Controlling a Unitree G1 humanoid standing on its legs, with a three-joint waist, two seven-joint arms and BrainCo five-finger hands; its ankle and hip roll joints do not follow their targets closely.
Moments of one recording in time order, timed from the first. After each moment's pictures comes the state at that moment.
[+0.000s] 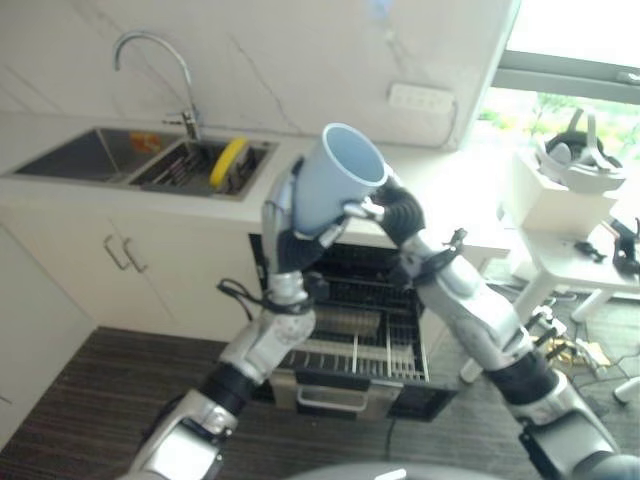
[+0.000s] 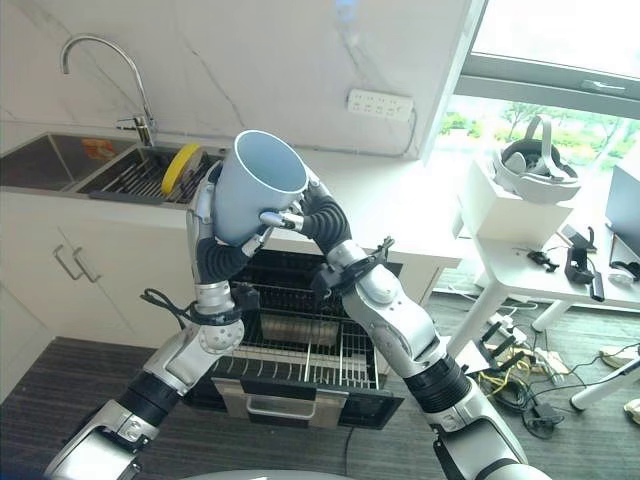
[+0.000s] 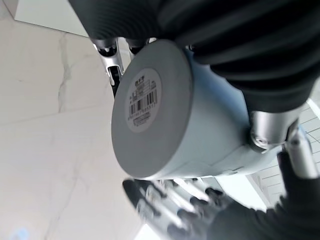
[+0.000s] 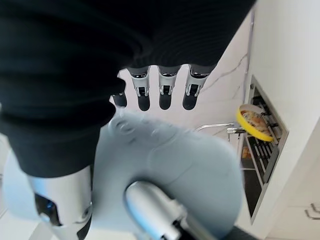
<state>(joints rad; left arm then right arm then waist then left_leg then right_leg) -0.35 0.33 -0.47 0.17 0.57 -0.42 1.04 -0.48 -0.31 0.43 -0.23 0.65 0.12 -0.09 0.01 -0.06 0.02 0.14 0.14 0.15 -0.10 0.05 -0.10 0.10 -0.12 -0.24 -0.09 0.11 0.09</state>
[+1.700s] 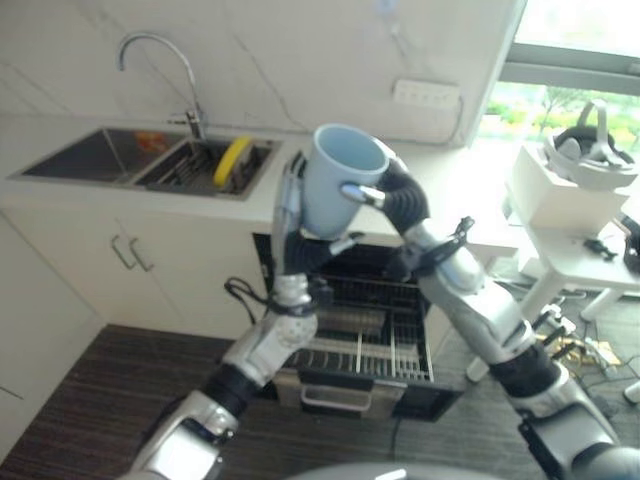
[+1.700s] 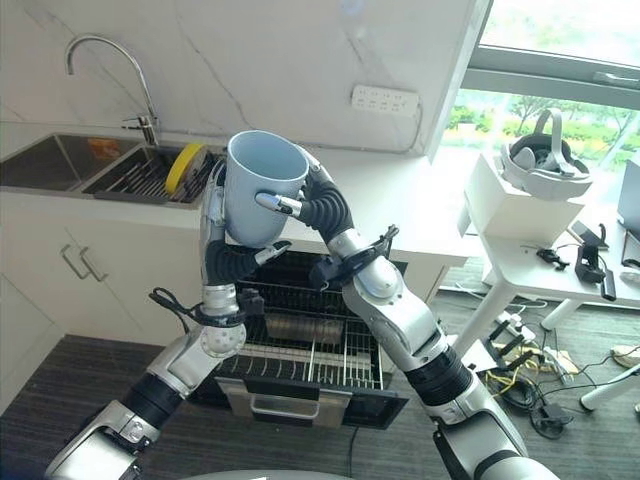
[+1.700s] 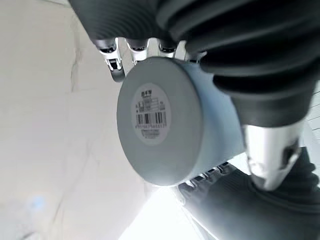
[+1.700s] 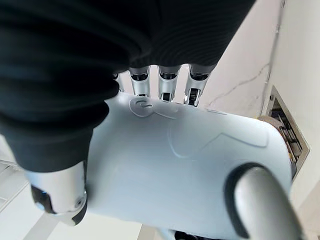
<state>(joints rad) -0.34 0.34 -0.47 0.20 0.47 -0.46 0.92 -0.51 -0.34 0.42 -0.24 0.55 0.12 -0.15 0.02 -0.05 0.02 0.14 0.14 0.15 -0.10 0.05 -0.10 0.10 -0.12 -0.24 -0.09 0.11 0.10</state>
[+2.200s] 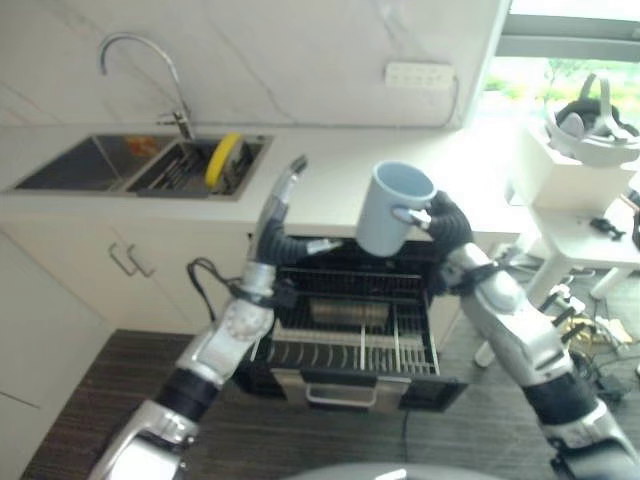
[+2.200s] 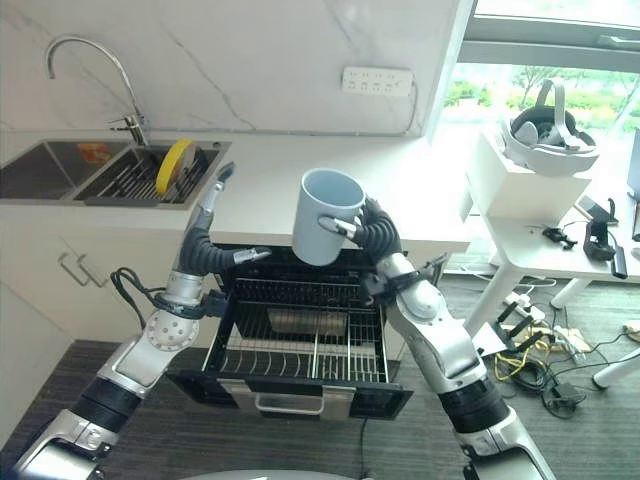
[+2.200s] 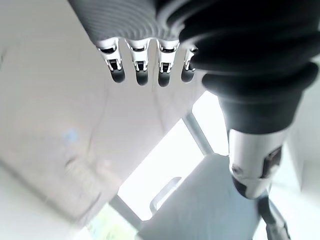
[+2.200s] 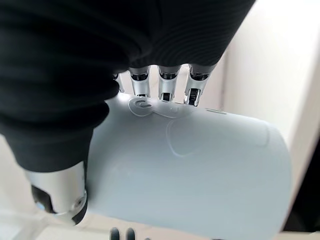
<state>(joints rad) -0.28 0.54 -0.35 0.08 0.15 -0.41 0.29 -0.25 -0.46 0.26 -0.21 0.48 0.12 -0.07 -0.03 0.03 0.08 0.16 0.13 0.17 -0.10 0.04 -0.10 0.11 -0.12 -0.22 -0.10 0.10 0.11</state>
